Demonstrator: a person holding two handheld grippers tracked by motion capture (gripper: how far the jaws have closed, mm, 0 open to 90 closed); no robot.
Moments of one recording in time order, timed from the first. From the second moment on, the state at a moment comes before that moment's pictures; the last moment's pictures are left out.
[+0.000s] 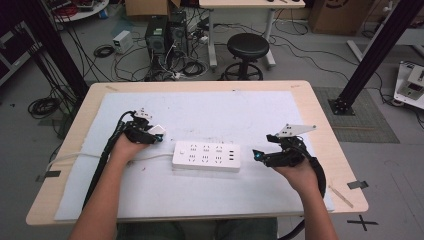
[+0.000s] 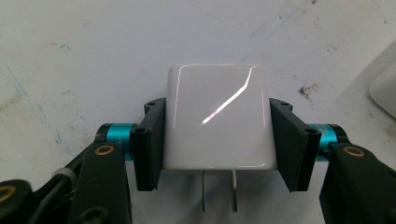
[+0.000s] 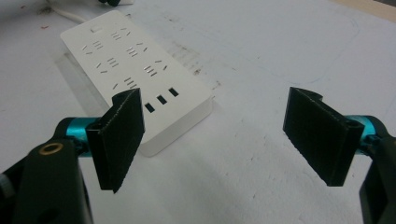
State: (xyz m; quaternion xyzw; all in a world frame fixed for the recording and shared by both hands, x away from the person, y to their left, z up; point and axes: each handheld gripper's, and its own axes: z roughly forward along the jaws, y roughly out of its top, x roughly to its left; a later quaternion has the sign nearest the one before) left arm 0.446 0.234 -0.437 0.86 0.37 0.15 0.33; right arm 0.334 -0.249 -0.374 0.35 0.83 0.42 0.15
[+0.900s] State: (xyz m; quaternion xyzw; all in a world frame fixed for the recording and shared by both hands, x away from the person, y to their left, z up) left arm 0.366 0.235 -0.364 0.85 0.27 0.16 0.42; right arm 0.329 -0.252 -0.364 0.33 0.83 0.43 0.14
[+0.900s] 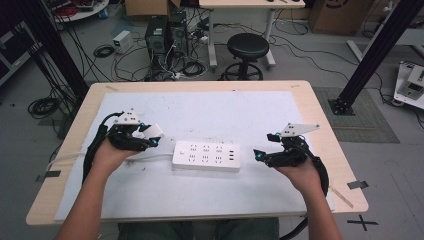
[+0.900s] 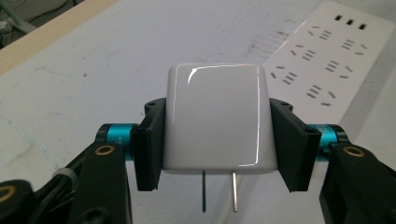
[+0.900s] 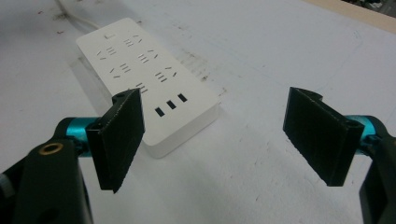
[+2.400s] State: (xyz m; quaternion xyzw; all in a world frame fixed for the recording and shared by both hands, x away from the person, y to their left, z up) left arm 0.305 0.161 -0.370 0.87 0.07 0.15 0.47; right arm 0.308 -0.220 -0.354 0.30 0.84 0.43 0.09
